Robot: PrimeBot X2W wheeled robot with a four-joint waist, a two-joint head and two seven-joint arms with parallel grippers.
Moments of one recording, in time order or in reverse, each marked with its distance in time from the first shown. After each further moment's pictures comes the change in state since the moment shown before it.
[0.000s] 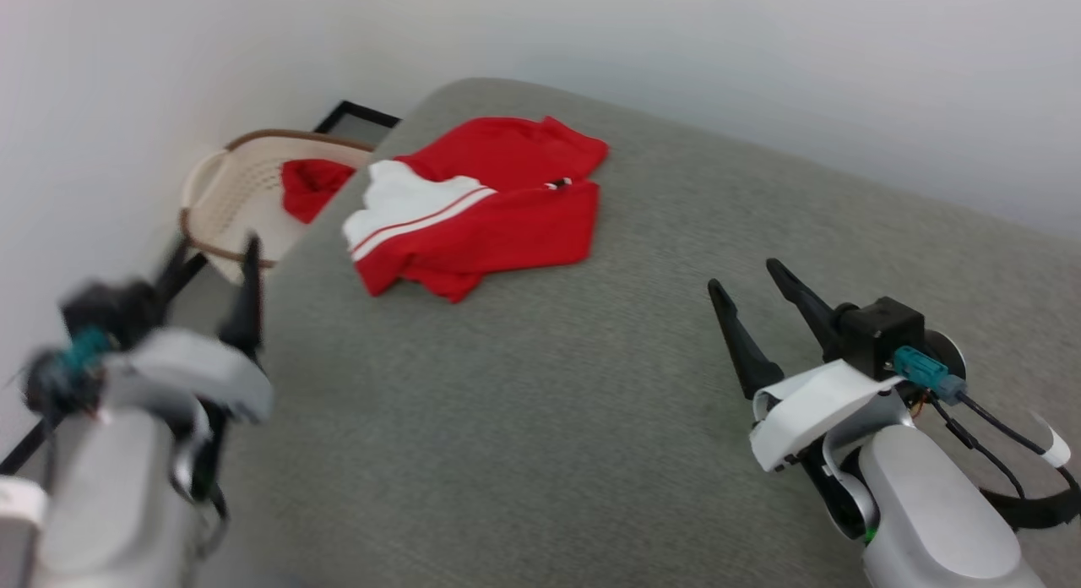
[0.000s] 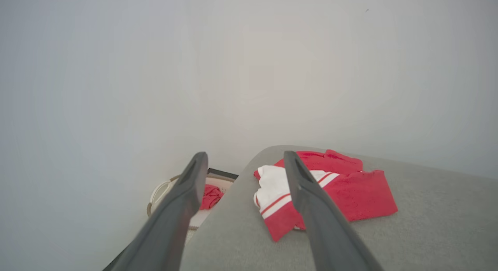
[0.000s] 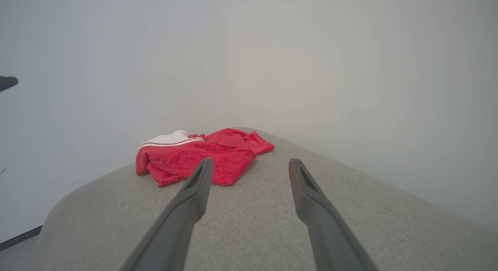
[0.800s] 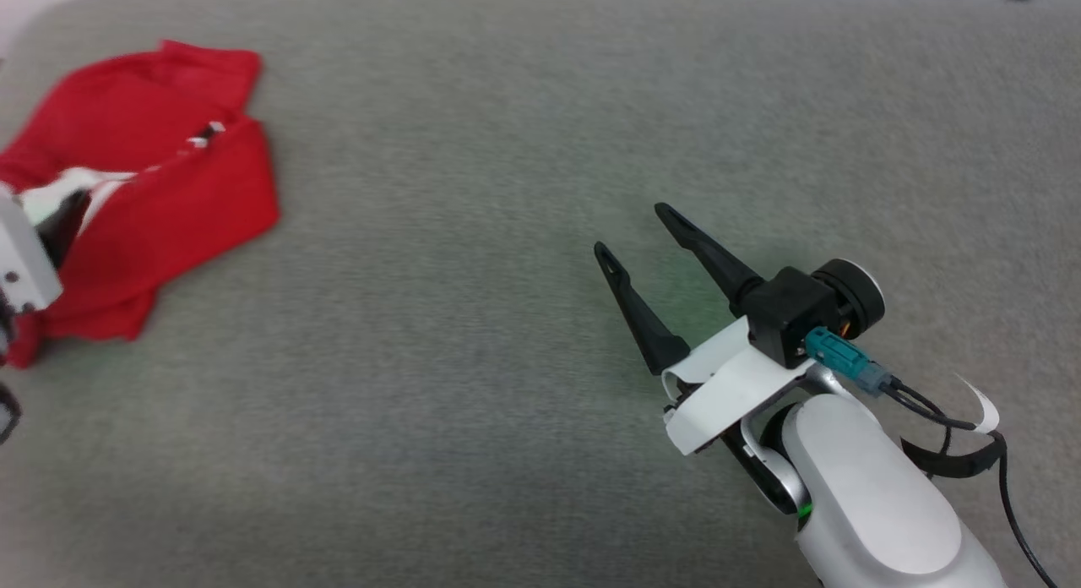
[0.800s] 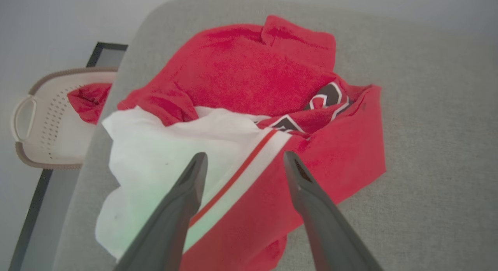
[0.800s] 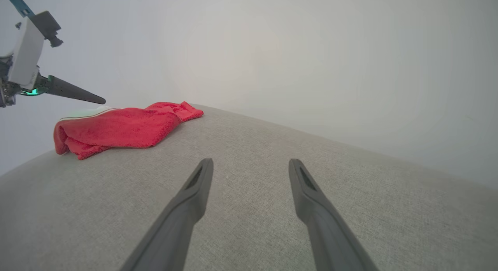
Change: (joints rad) left arm -0.437 0.436 -0.456 0.257 -0.605 -0.002 0.567; right arm -0.059 0.063 0.117 -0.195 -0.104 0.000 0.034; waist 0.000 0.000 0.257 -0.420
